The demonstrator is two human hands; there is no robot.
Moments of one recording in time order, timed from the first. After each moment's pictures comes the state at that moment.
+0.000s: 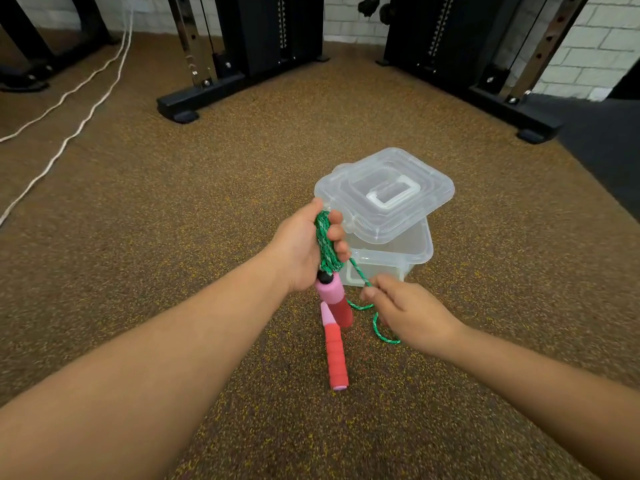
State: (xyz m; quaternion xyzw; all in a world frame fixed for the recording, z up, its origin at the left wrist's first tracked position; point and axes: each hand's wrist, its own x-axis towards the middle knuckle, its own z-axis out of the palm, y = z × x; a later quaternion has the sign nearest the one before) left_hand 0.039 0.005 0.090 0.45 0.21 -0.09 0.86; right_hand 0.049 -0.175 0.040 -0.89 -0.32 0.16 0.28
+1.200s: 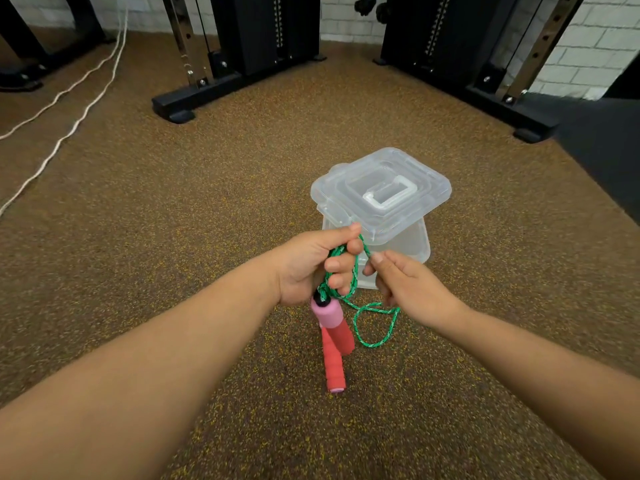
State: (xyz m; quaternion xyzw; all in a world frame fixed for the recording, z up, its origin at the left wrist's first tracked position) left_hand 0.027 0.001 0.093 0.55 0.07 -0.24 0.79; right_hand 0.067 -0.164 0.053 -0.80 -0.20 0.21 0.52
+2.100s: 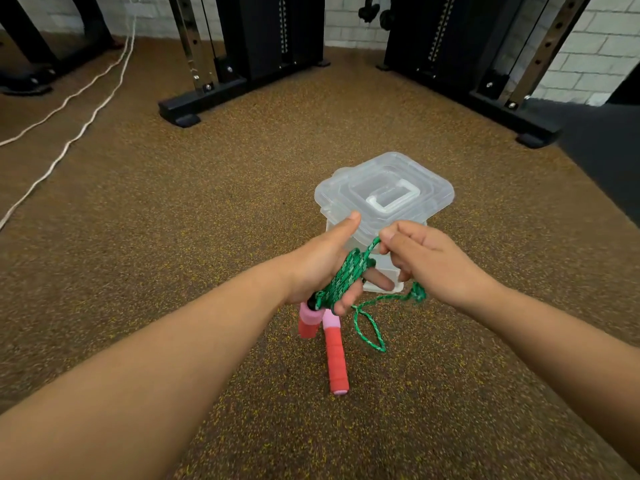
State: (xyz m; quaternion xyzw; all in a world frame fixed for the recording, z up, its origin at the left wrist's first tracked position) left_hand 0.026 -0.005 0.100 0.67 0.03 -0.31 0.68; right_hand 0.071 -0.169 0.105 -0.79 -0.25 0.20 0.53
